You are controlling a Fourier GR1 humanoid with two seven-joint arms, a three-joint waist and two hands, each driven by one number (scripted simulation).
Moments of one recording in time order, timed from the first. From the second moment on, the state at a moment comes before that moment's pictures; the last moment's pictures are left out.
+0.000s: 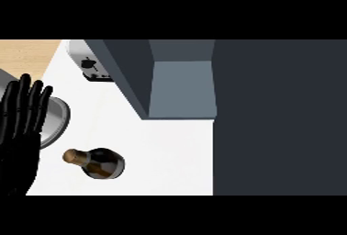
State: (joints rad) left arm 0.02 0.12 0.00 -2.10 0.00 0.01 0.02; right arm -0.01 -0.12 -0.01 -2.10 -0.02 0.04 0.03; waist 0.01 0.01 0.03
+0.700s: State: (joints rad) left arm 0.26 0.01 -0.25 -2.26 -0.30 0.73 0.11; right arm 0.12 -0.14 0.09 -2.31 -0.13 0.13 0.17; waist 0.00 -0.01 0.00
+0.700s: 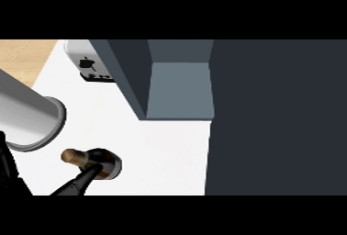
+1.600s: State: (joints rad) left arm 0.18 0.00 -0.66 -2.30 -0.98 1.02 0.64; right arm -0.18 -0.19 0.09 -2.46 -0.15 -0.02 0.64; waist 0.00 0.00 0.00
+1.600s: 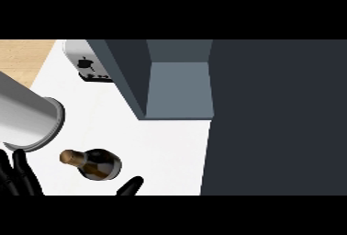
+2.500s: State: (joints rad) left arm 0.02 0.00 -0.55 -2.23 -1.20 1.02 0.96; right arm -0.43 -0.25 -0.01 -2.48 -0.14 -0.10 0.90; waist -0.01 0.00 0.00
